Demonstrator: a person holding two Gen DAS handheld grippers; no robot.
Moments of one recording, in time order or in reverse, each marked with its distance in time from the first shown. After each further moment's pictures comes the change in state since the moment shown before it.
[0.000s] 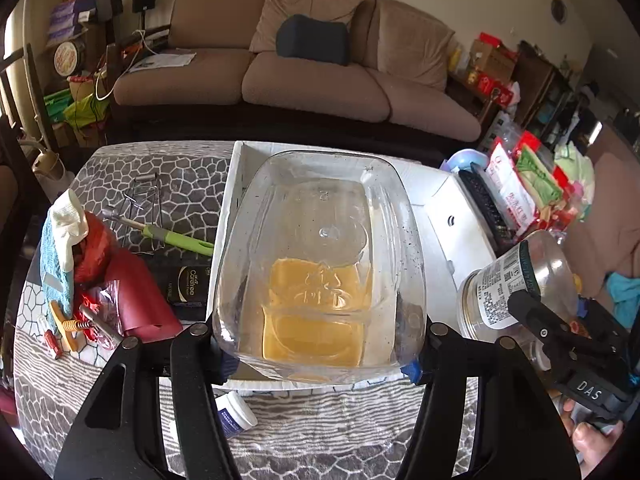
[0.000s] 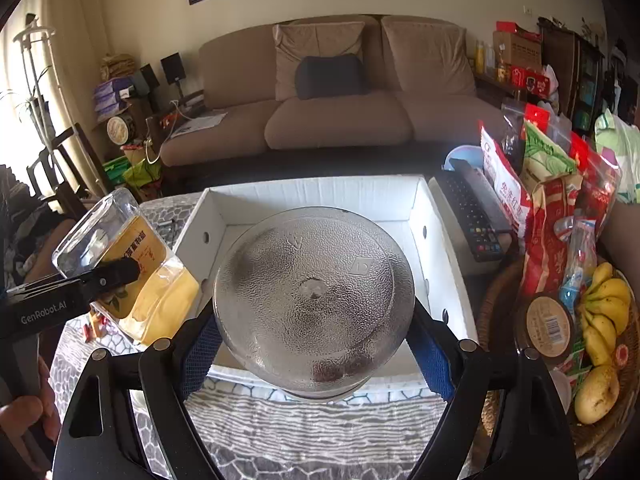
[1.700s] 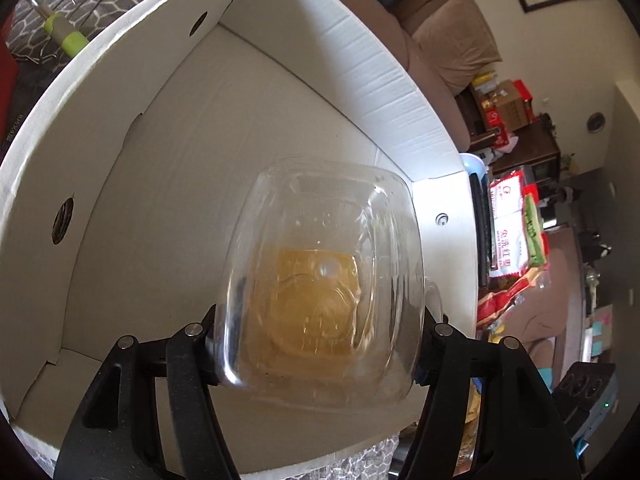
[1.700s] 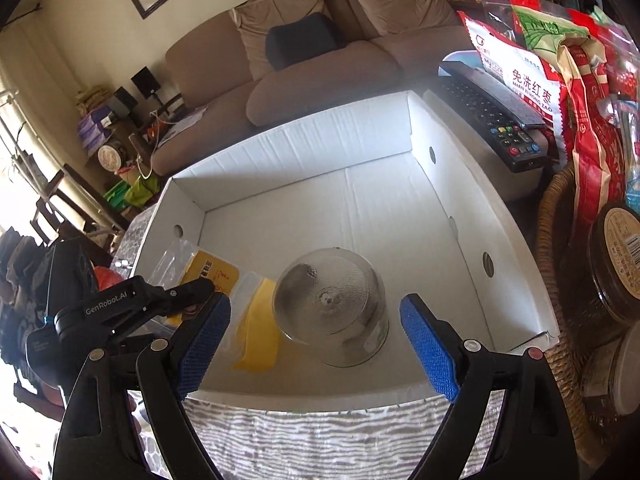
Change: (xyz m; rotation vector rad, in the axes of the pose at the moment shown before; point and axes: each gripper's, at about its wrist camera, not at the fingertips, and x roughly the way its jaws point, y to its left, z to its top) left arm 0.133 0.038 -0.037 -0.470 0.272 -0.329; right arm 0.071 -0.058 -0.034 0.219 0.082 0.112
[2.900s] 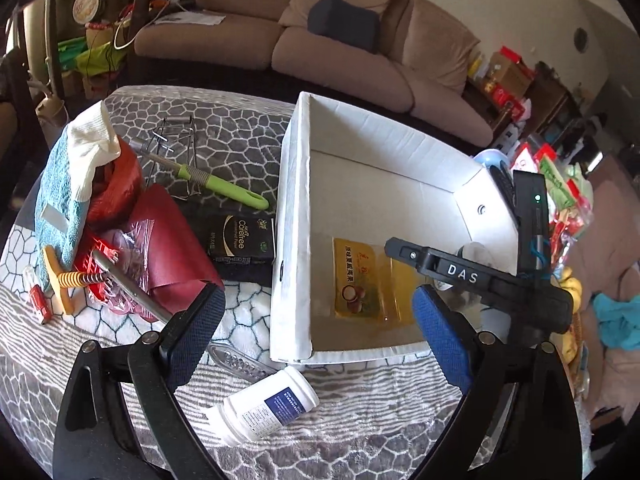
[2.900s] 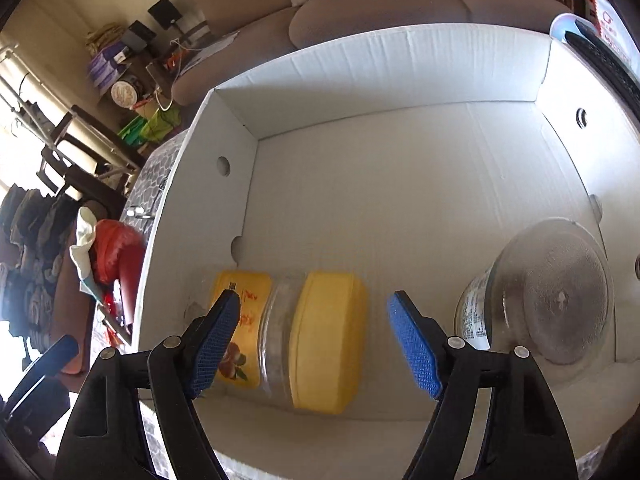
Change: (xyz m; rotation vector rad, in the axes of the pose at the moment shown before) left arm -0.150 0.026 -0.025 0.328 -0.244 0.242; right arm 0.121 0.101 0.006 -0.098 0.252 0.059
